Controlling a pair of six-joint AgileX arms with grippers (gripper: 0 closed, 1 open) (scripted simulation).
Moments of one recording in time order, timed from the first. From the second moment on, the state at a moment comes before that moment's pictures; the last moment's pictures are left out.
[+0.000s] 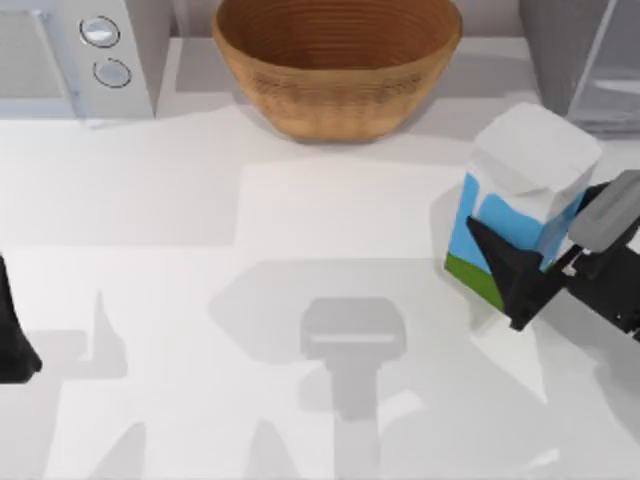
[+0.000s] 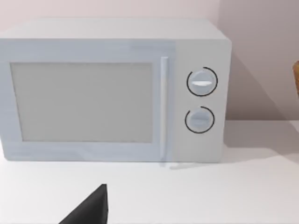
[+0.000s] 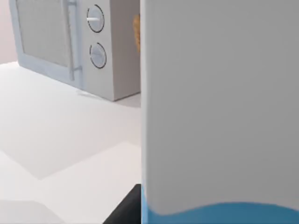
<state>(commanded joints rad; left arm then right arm) 0.00 0.00 0.00 0.00 0.00 0.00 0.22 2.01 0.37 1.65 -0.52 0.02</state>
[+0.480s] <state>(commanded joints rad) 0.00 0.00 0.00 0.00 0.00 0.00 0.22 2.01 0.37 1.65 -0.52 0.02</state>
